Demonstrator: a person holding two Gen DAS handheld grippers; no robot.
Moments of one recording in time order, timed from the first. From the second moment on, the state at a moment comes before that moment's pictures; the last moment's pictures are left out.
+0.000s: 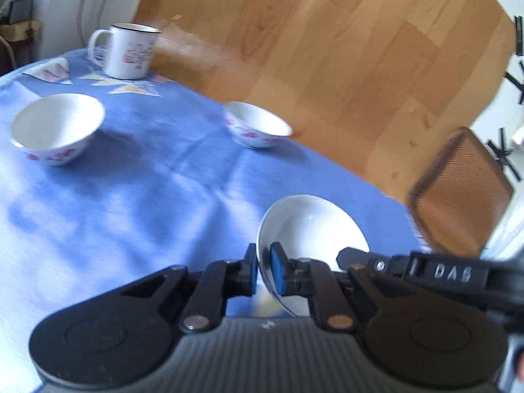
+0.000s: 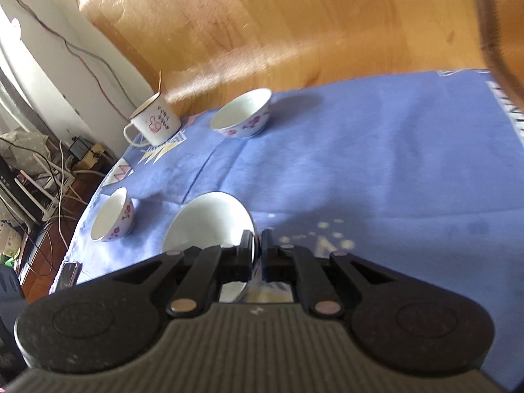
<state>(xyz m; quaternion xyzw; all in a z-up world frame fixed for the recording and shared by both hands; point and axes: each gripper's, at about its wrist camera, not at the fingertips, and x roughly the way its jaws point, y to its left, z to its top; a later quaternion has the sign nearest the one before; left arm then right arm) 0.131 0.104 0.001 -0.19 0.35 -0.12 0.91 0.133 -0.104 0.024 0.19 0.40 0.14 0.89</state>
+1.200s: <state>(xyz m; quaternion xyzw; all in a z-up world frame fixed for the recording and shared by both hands) 0.136 -0.066 0.017 -0.10 0.39 -0.24 0.88 0.011 -0.261 0.055 0.11 0.21 -0.11 0.97</state>
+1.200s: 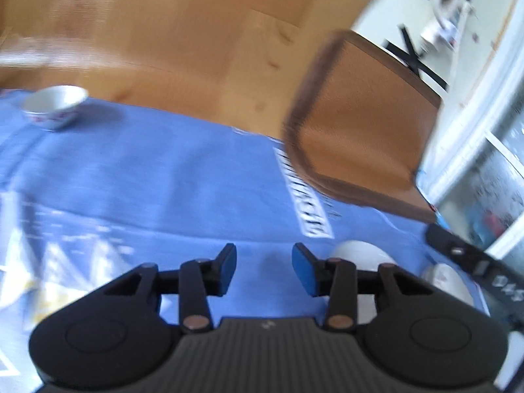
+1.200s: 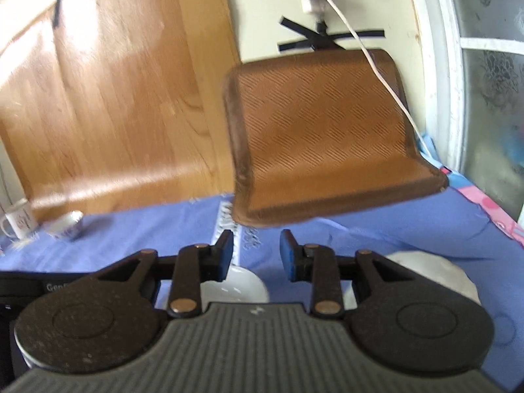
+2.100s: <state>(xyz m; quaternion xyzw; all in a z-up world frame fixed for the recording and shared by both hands) 0.160 0.112 -0.005 -0.10 0.31 -0.06 0.94 0.121 -0.099 0.037 0.09 0.30 0.08 0.95</state>
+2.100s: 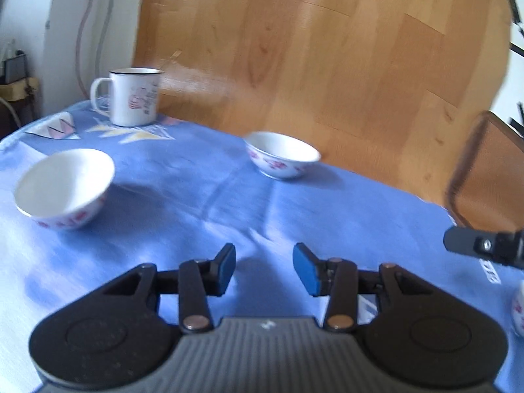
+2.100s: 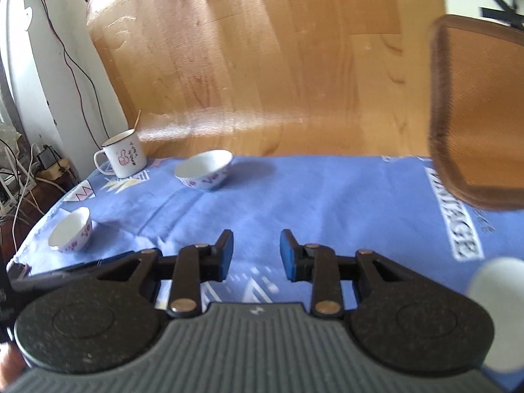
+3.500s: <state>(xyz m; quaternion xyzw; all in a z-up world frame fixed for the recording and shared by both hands) 0.159 0.118 -0.009 -0.23 0.36 -0.12 0.90 0.169 -0.097 0.020 0.18 0.43 0.13 0.87</state>
